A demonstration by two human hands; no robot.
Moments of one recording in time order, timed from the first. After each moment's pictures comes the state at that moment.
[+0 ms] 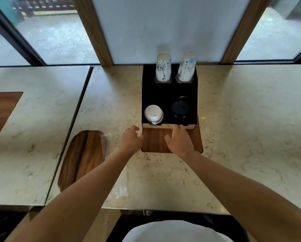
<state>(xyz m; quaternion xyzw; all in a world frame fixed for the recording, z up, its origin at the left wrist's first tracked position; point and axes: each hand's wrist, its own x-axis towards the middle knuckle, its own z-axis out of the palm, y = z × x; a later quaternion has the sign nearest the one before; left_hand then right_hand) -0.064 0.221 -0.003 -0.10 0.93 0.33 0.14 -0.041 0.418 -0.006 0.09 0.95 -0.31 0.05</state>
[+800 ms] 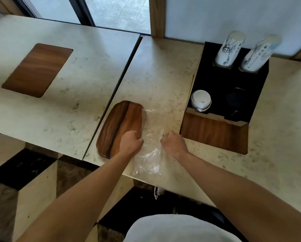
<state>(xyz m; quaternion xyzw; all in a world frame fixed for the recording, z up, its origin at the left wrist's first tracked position) 0.021 0.079 -0.031 -0.23 0.91 0.30 0.15 -0.010 0.254 -0.055 0.05 0.91 -0.33 0.24</state>
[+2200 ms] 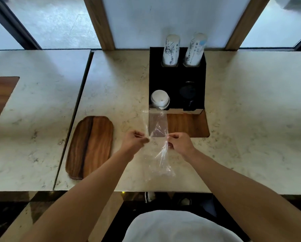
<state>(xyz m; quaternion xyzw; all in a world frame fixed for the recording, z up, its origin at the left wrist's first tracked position) -0.012 0.177 -0.034 -0.21 0.75 0.59 0.21 0.014 0.381 -0.046 0.26 0.74 -0.60 0.16</state>
